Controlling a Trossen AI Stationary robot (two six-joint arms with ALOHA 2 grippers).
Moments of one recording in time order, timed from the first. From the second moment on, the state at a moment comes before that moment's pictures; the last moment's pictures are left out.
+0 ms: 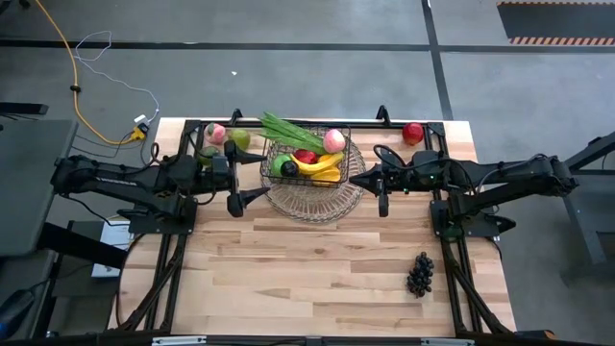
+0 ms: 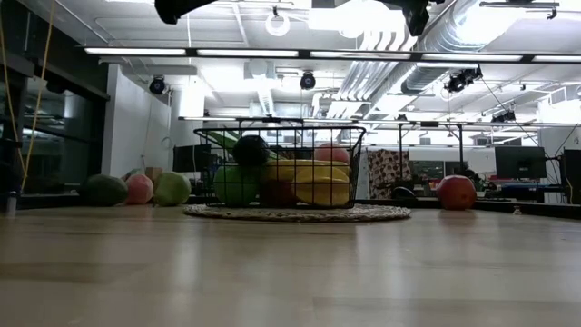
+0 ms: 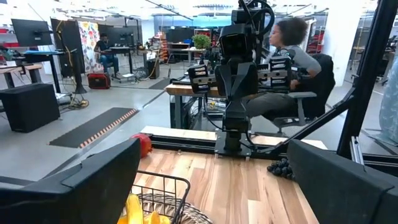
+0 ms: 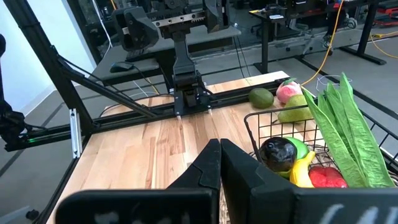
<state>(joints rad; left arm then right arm) 0.05 0.82 0.63 0.22 -0.24 0.00 0.03 0.97 0.82 -0.03 0.11 0.17</state>
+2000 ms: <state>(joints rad) 0.02 0.73 0.63 0.07 -0.23 -0.01 -0.42 1.12 1.21 -0.54 0.29 0.37</state>
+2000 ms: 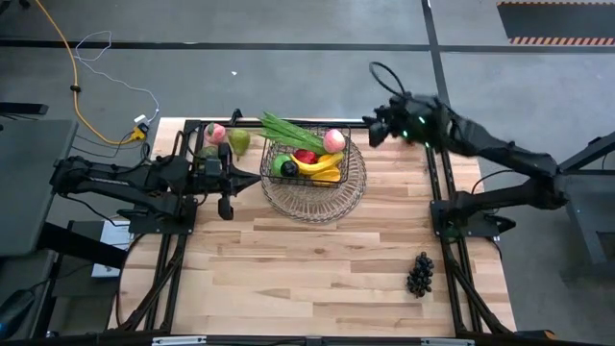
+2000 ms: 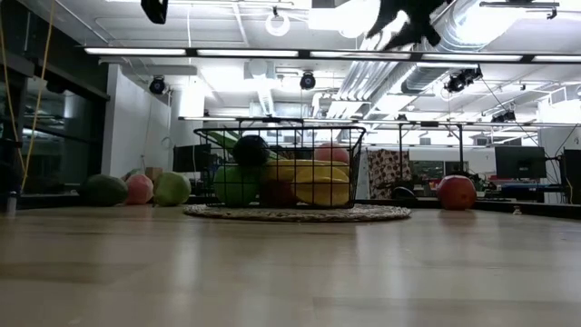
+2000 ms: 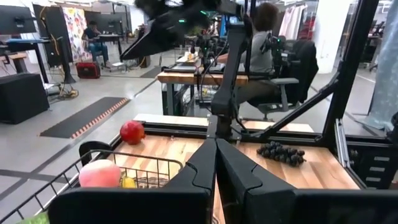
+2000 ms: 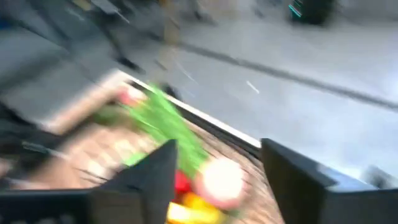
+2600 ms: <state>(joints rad) 0.03 0.72 0.63 0.07 -0.21 -0.02 -0.90 1.62 1.49 -1.22 0.36 0.73</state>
